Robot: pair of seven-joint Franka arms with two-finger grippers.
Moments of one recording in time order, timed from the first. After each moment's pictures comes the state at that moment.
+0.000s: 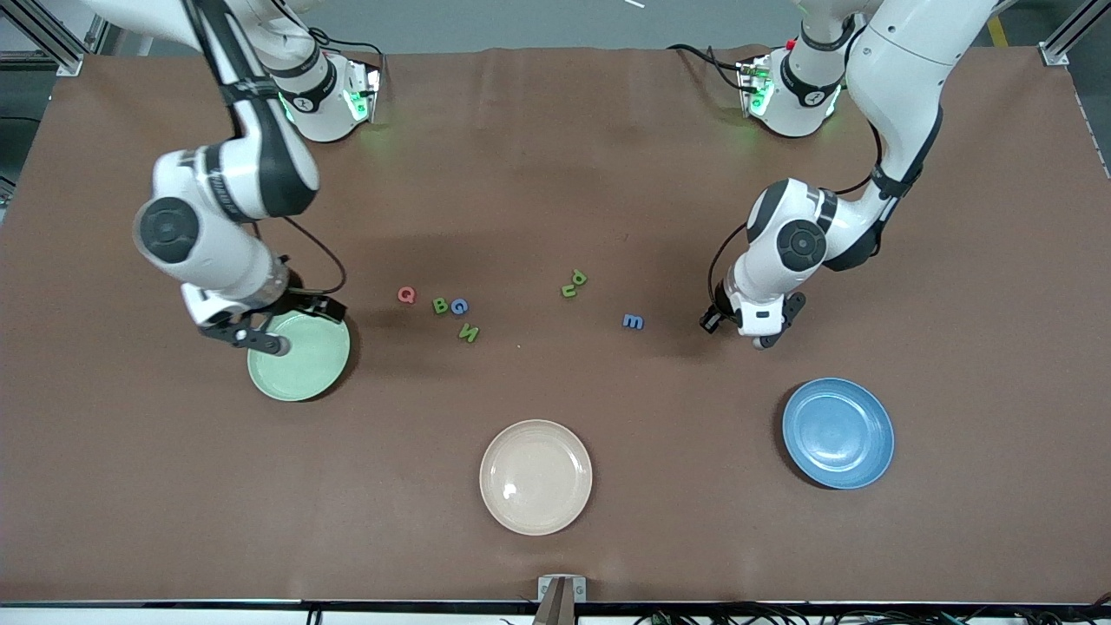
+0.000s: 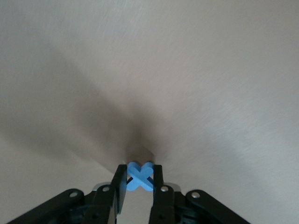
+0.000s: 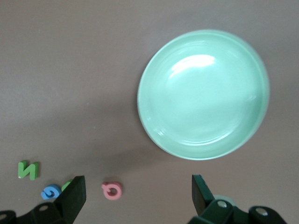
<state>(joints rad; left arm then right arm) -0.05 0.45 -0.34 -2.19 0.04 2.63 -1.25 0.28 0.18 -0.04 -2.14 0.03 2.27 0.50</state>
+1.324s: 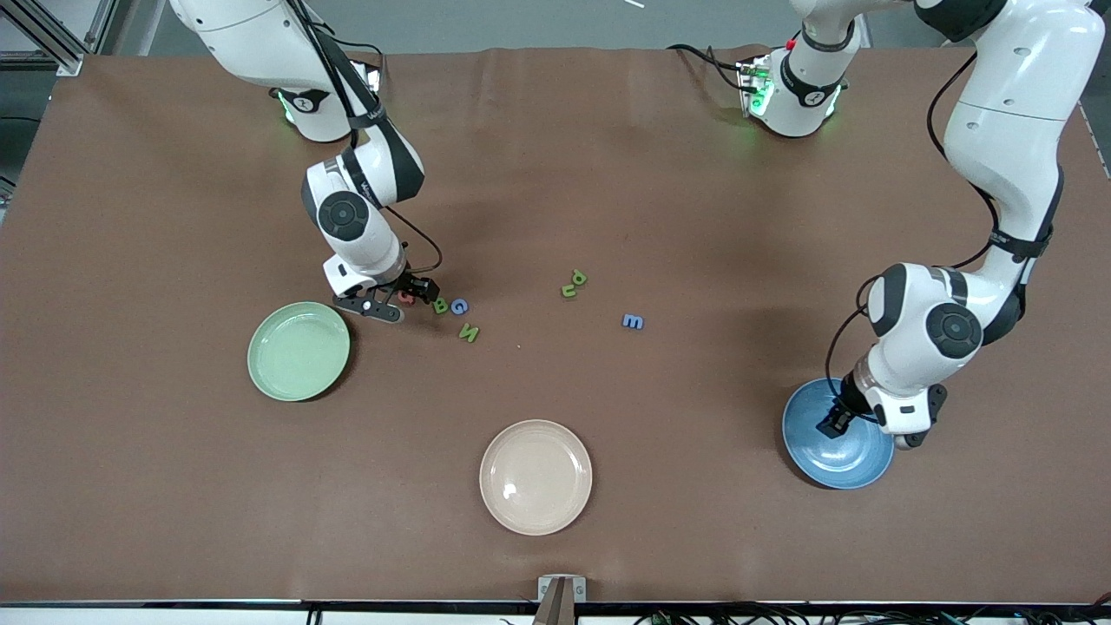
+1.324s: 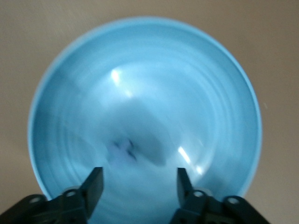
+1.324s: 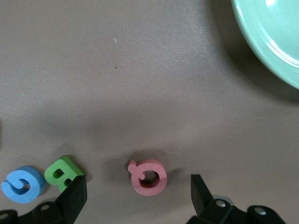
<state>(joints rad) 0.18 0.67 -0.28 -1.78 0.26 2.55 -1.11 0.51 0.35 -0.04 -2.32 0.03 2.61 0.72</state>
